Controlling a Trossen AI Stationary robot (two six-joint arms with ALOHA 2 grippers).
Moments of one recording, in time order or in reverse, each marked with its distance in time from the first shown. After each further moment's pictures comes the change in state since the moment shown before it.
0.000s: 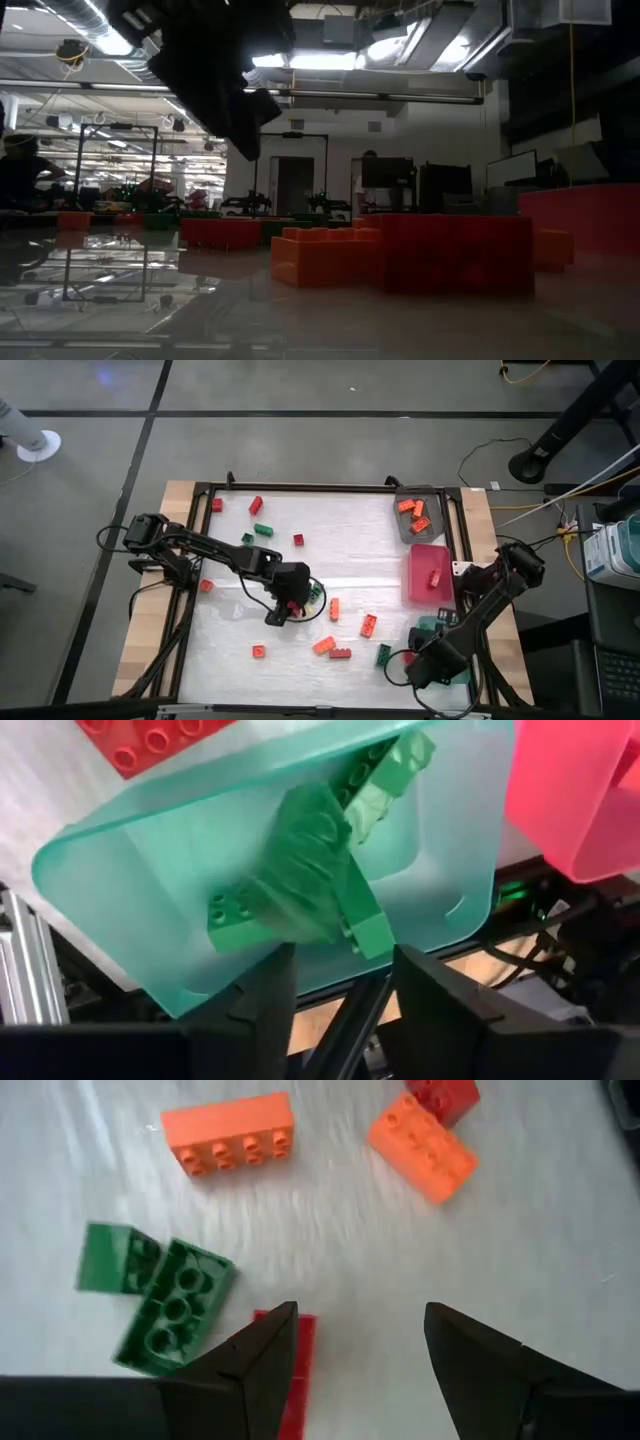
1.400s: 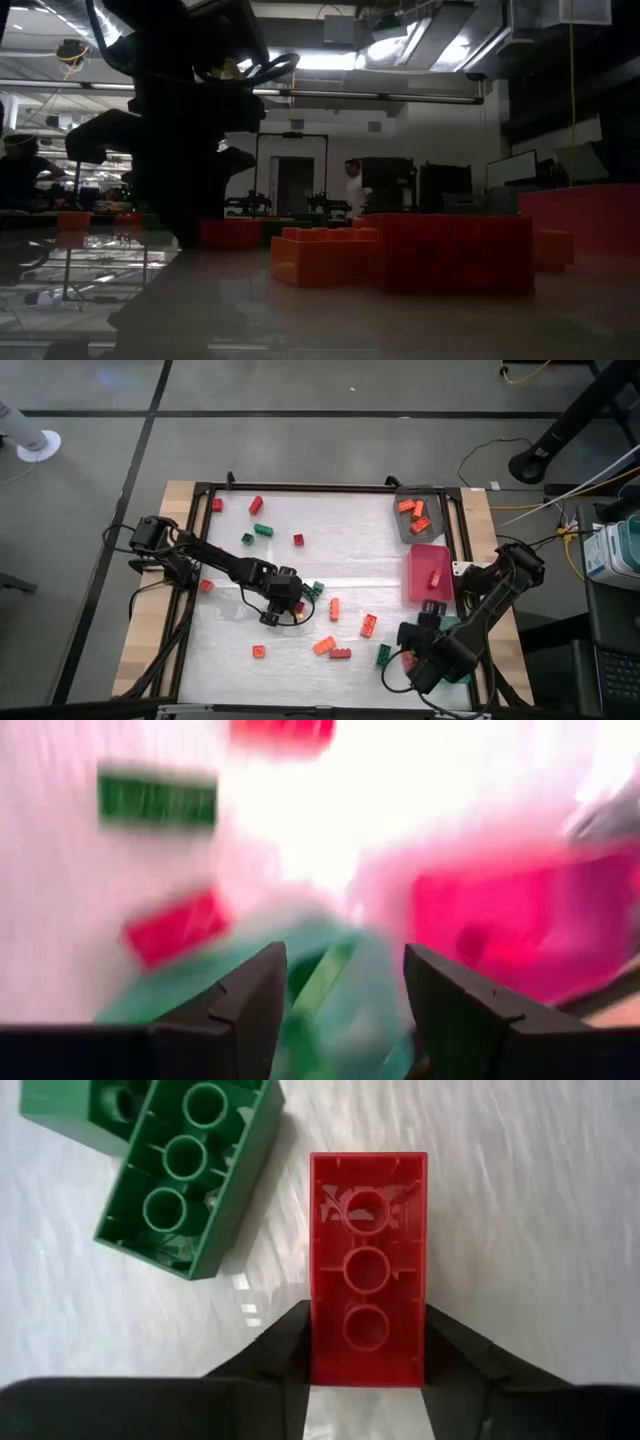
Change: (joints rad) left arm -0.024 0.067 -0.213 0.163 -0.218 0.045; right arm -0.003 0.000 0.178 -0.039 0.498 -0.034
